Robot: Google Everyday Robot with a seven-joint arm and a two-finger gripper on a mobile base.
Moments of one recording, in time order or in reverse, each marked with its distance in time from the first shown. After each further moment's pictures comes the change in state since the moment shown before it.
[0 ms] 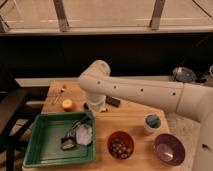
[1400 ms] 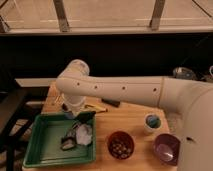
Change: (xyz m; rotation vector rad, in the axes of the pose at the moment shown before) arm -0.068 -0.059 -0.010 0.111 -0.063 -0.222
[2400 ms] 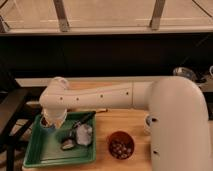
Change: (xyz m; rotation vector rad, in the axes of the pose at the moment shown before) arm -0.069 -0.028 0.088 0.053 -0.118 -0.298
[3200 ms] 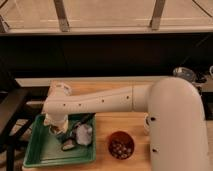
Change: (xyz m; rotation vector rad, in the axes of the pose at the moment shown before) arm 0.003 0.003 0.008 0.026 0.042 -0.026
